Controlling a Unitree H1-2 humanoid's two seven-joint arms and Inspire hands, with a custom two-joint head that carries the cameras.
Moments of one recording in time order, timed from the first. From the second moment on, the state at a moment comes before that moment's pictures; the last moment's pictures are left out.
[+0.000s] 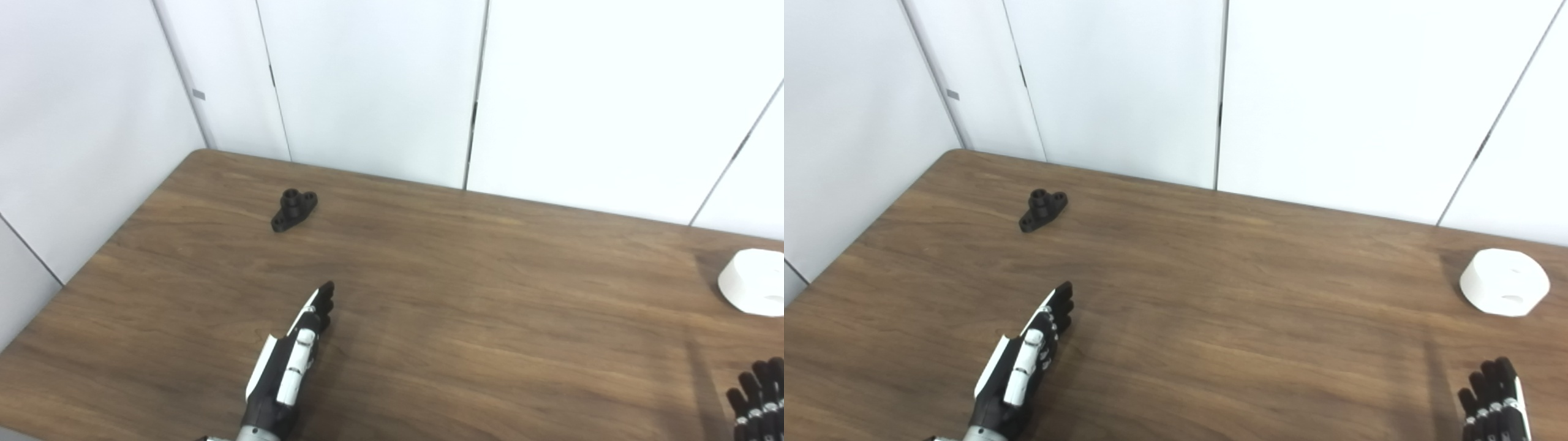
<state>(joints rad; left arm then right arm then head) 0.37 0.11 0.02 -0.29 -0.10 -0.15 0.00 0.28 -0.16 -0.09 -0.21 0.29 -0.20 0.11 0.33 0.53</state>
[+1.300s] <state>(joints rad) 0.03 0.22 0.26 -0.36 0.20 0.25 0.08 0.28 -0.16 -0.08 -0.21 0.27 -0.22 0.12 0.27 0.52</state>
